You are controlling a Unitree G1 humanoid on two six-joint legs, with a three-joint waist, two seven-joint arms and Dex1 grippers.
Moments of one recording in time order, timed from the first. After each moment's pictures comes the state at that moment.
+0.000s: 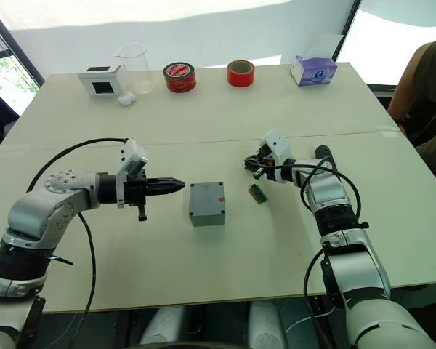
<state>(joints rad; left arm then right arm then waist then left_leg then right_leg) -0.45 0.67 -0.04 -0.24 -0.51 0.76 -1.00 -0.76 -0.45 0.10 0.55 0.16 0.33 0.84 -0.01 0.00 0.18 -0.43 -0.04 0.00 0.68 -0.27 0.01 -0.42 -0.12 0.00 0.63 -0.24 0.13</state>
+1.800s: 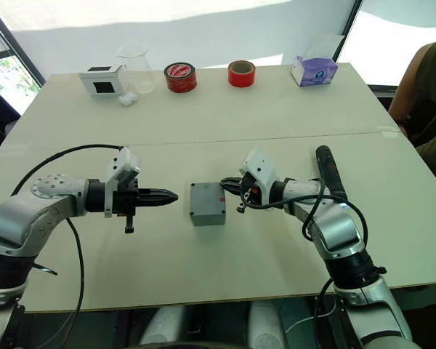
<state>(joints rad) -0.41 0.78 -0.04 -0.31 -0.58 0.80 -1.04 -0.44 -0.51 0.17 -0.24 0.31 0.63 0.79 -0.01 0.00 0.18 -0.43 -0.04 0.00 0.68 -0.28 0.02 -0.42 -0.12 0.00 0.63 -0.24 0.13</state>
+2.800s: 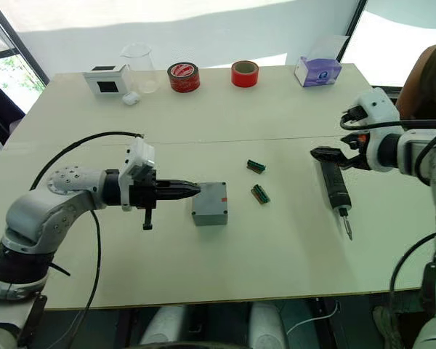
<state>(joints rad) -0.49 0.65 -0.10 -0.43 -0.62 0.73 -1.00 -0.69 -1.10 -0.07 -0.09 0.50 1.35 0.73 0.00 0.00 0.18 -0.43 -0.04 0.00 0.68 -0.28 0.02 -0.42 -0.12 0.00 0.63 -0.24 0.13</state>
